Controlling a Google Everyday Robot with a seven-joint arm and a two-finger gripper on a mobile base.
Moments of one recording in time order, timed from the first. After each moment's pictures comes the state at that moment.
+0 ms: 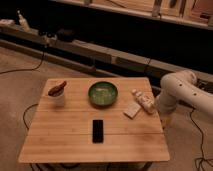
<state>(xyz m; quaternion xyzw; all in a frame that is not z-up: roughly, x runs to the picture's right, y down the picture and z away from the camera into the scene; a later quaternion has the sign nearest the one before) 0.295 0.132 0.748 -0.32 -0.08 -0.19 0.92</state>
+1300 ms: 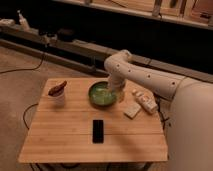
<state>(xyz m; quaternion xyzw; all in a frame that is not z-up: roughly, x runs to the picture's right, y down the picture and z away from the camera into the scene) 0.059 0.063 0.807 -0.28 -0.10 -0.29 0.91</state>
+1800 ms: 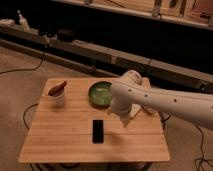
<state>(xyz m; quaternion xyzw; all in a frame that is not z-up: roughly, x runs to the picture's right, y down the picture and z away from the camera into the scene) 0.090 0.169 0.712 -0.28 -0.17 -0.37 0.87</state>
